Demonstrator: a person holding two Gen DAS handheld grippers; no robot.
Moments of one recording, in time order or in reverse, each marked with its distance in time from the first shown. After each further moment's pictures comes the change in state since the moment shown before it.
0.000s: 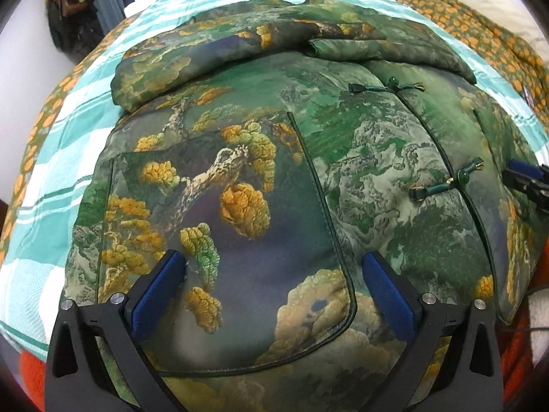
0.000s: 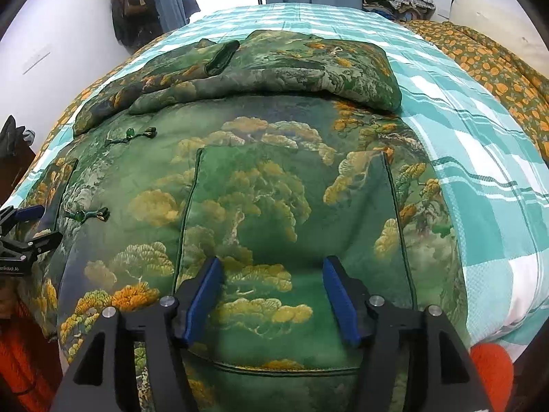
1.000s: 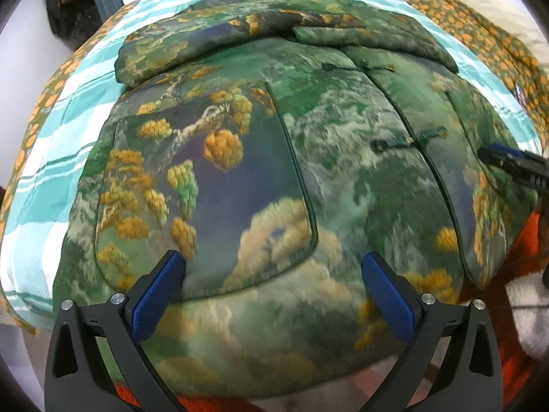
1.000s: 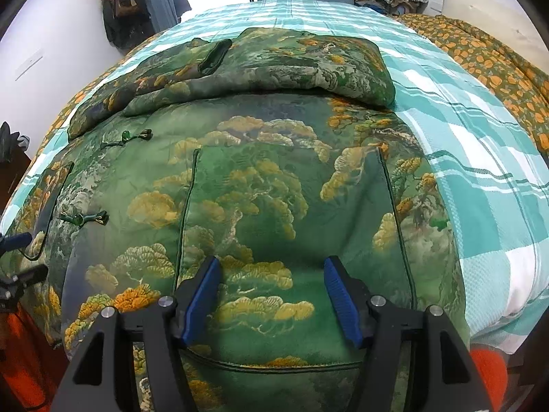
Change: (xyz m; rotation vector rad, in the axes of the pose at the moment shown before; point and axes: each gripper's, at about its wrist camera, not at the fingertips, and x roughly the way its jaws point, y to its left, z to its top) left arm -0.034 -0.013 -0.039 -0.018 0.058 -0.046; right arm -0.002 0.000 0.000 0.029 0.035 -0.010
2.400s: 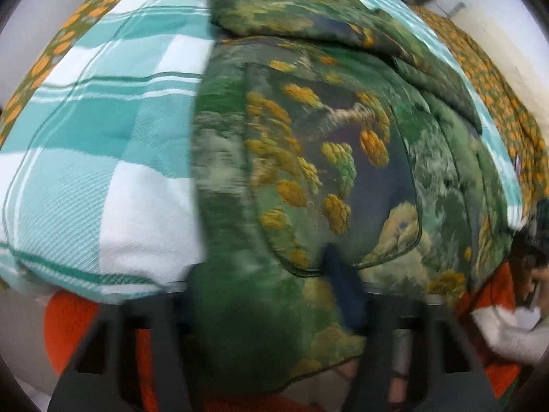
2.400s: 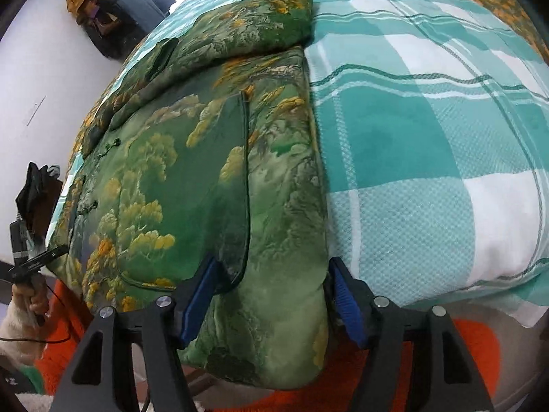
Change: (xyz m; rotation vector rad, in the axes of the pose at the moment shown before) left arm -0.012 0.113 -0.019 -0.315 0.070 -0.154; right arm -0.010 -0.125 -0.025 0.178 0.200 0.265
